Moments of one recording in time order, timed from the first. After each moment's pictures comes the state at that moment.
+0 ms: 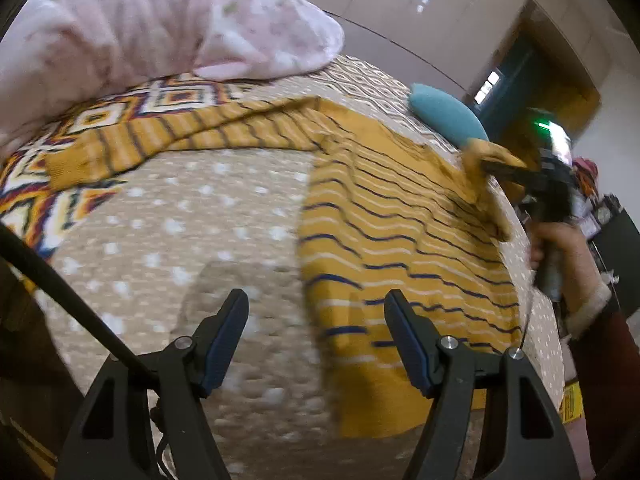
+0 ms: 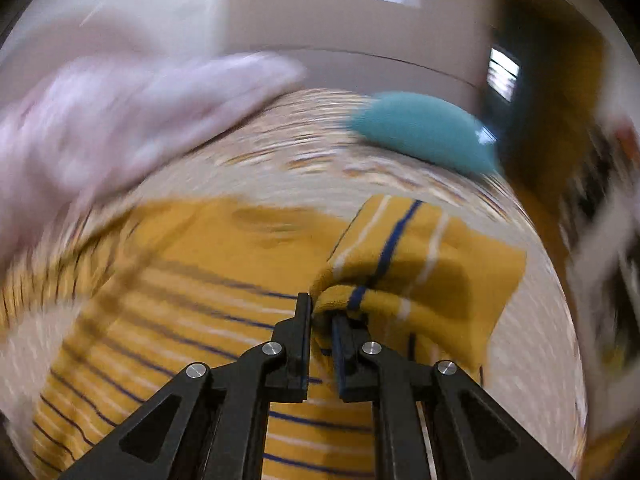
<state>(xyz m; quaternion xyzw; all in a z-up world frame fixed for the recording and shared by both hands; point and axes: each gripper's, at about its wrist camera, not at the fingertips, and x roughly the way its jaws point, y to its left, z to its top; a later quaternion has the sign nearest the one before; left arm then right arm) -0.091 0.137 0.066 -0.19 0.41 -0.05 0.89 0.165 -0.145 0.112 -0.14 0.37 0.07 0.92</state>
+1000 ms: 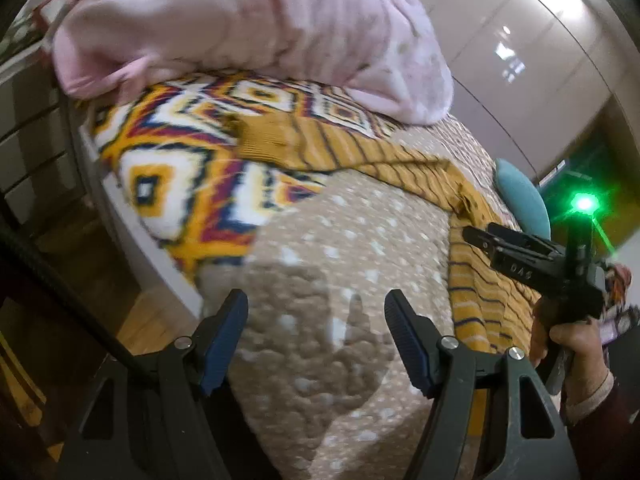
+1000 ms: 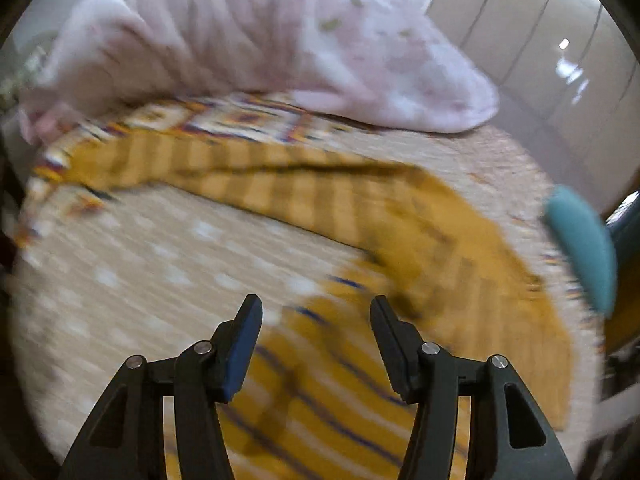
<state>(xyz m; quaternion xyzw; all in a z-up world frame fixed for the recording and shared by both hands) -0.148 0.275 0.037 -0.31 0.38 0.09 0.87 0.066 0.067 0.062 -0.22 0.40 0.30 0.84</state>
